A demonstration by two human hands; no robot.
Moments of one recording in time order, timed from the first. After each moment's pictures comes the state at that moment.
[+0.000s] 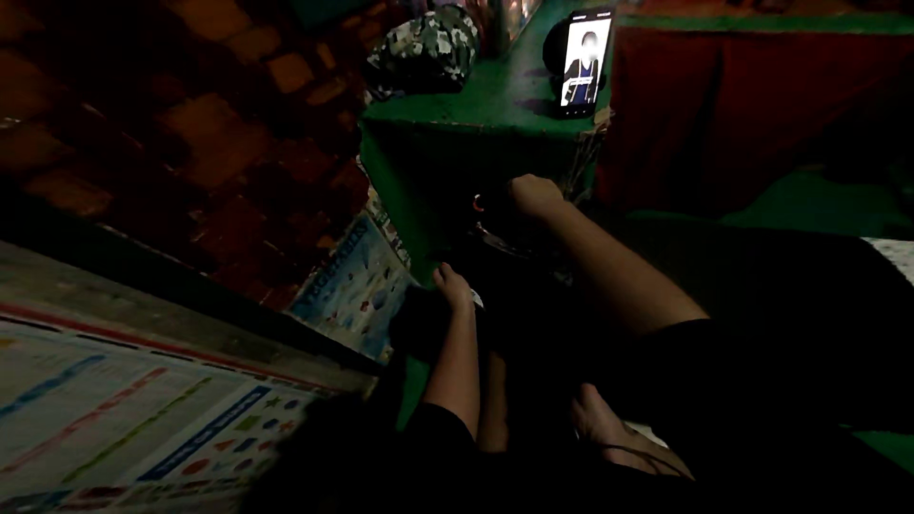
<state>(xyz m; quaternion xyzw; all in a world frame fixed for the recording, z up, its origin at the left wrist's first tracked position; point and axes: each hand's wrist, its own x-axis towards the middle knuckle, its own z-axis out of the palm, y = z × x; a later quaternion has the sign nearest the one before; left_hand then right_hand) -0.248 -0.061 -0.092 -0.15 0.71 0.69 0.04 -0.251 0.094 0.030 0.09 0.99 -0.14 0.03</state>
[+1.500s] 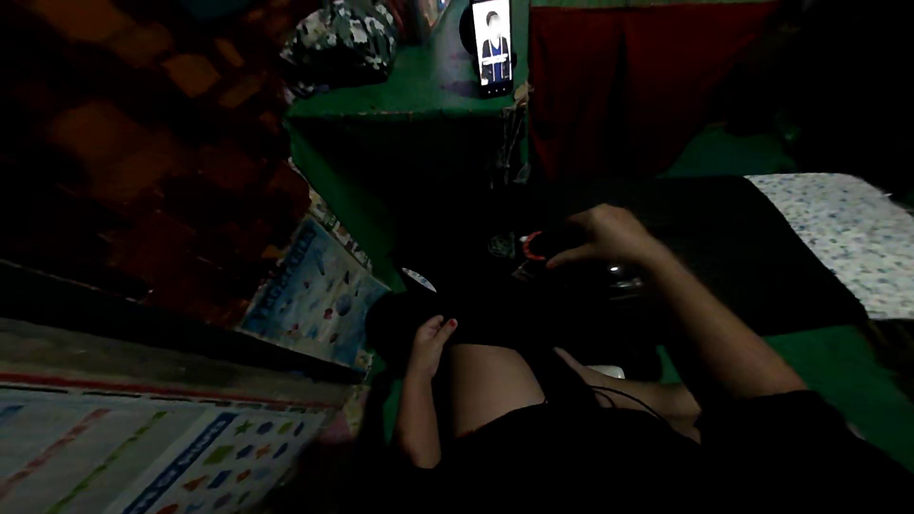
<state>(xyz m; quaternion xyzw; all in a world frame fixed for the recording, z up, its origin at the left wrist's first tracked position) -0.152 -0.149 -0.175 0.17 0.69 0.67 0.22 -0.019 0.156 0.007 0.07 0.97 -0.24 -0.06</state>
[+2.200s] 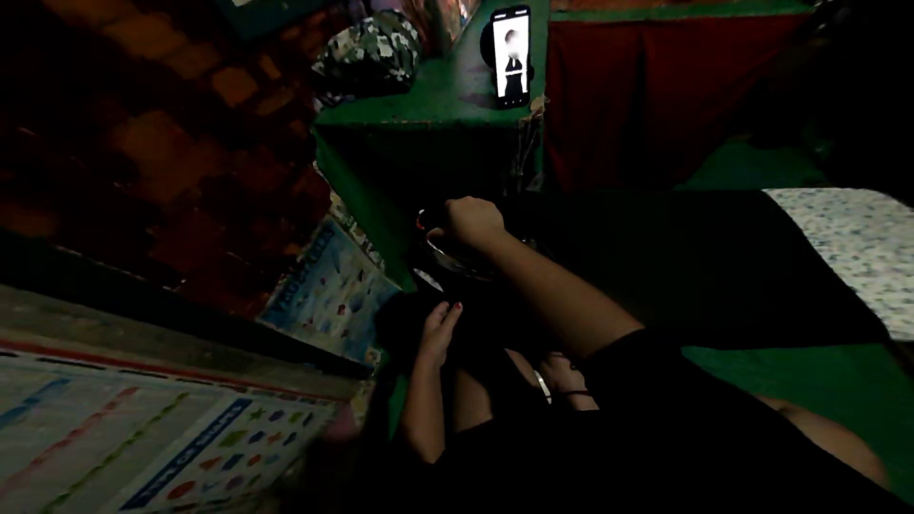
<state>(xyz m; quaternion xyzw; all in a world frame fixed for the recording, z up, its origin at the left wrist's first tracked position) -0.151 -0.131 -0.144 0.15 0.75 0.62 0.19 -0.171 0.034 0.027 0.11 0.97 -0.20 -0.01</state>
